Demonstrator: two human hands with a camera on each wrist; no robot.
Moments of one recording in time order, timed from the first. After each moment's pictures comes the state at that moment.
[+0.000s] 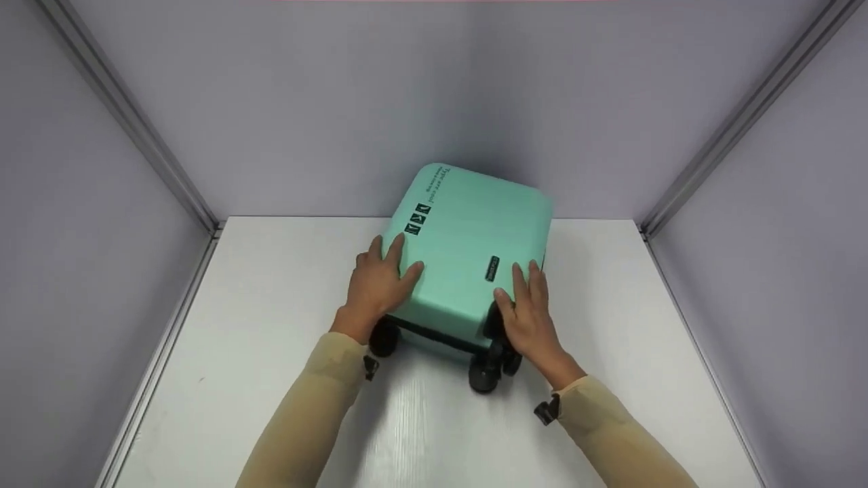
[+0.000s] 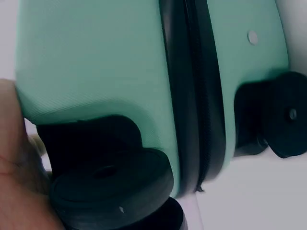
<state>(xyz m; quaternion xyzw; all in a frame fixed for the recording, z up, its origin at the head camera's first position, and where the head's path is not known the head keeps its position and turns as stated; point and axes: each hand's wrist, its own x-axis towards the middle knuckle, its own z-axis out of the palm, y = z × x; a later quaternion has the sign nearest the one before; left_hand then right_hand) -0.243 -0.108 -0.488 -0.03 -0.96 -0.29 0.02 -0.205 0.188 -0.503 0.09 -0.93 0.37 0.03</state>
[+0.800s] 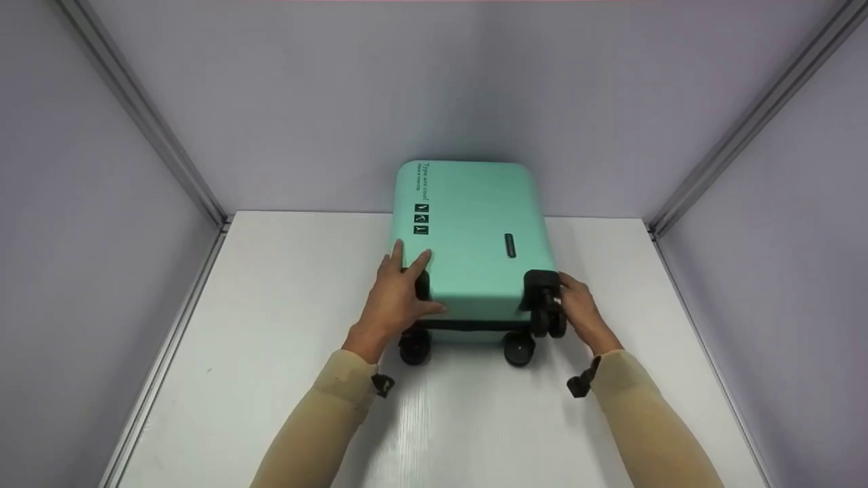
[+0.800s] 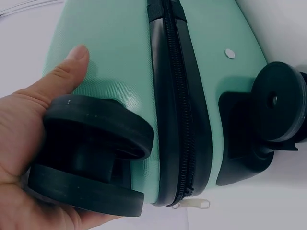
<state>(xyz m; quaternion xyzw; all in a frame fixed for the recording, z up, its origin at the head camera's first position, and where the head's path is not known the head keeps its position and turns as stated) -0.216 -0.086 -0.491 -0.07 -0.94 -0.34 0.01 -0.267 0.288 -0.539 -0.01 -0.84 0.54 -0.09</state>
